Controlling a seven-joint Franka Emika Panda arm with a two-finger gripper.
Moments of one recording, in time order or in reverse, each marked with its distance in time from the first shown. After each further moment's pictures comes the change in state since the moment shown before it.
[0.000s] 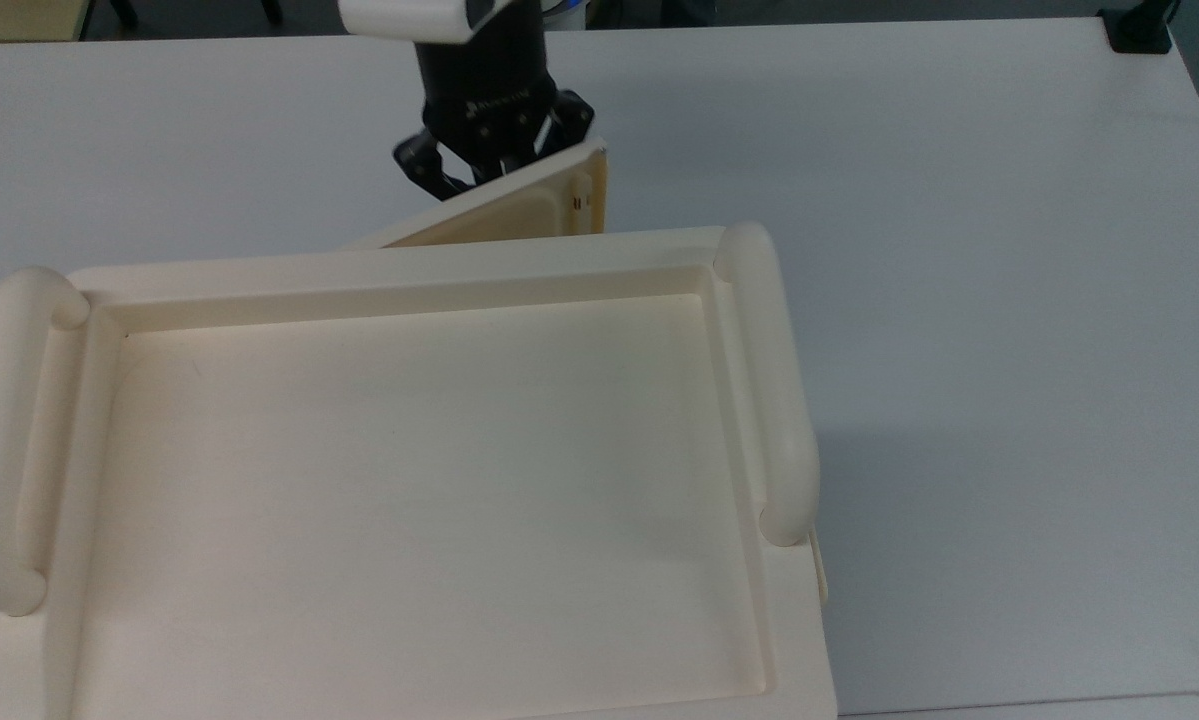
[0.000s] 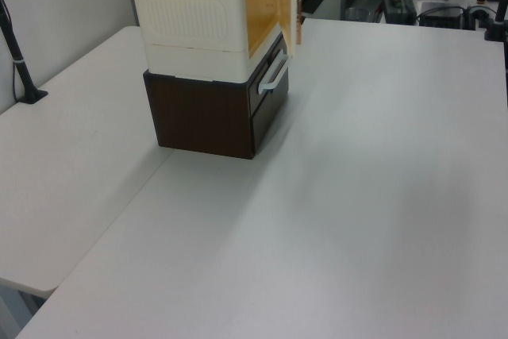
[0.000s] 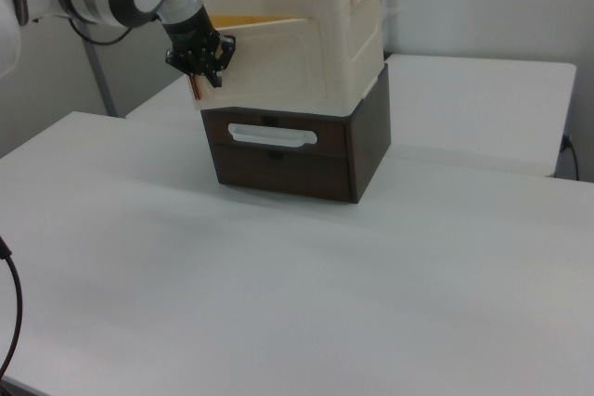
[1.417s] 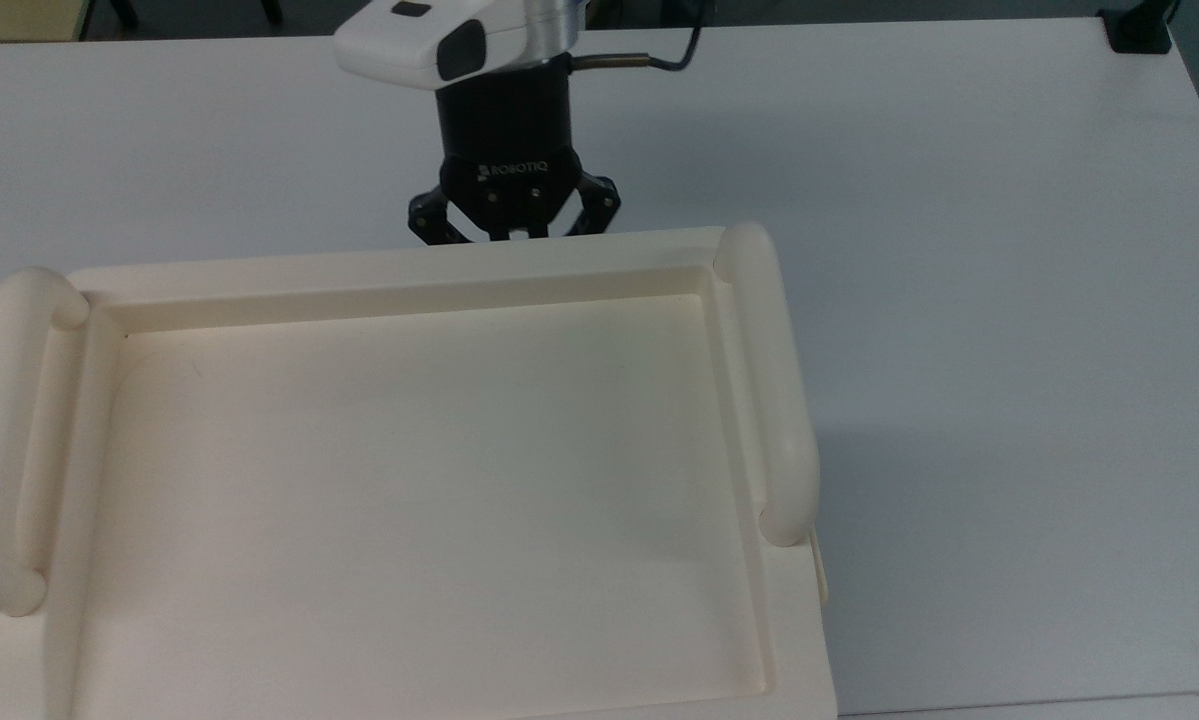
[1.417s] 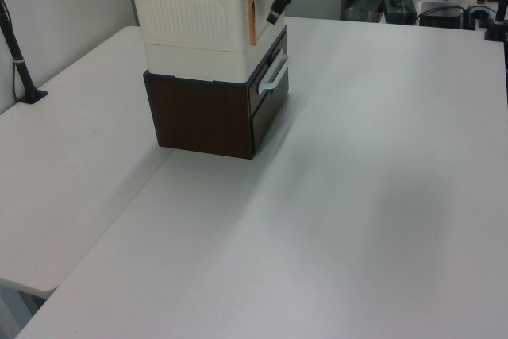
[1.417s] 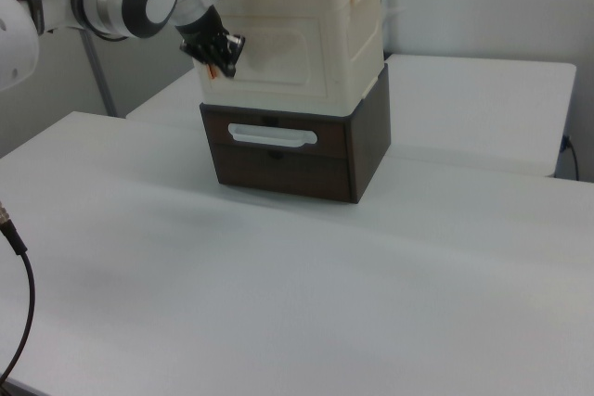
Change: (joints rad) arm 0.011 0.074 -0.014 0.051 0.000 0.118 0.331
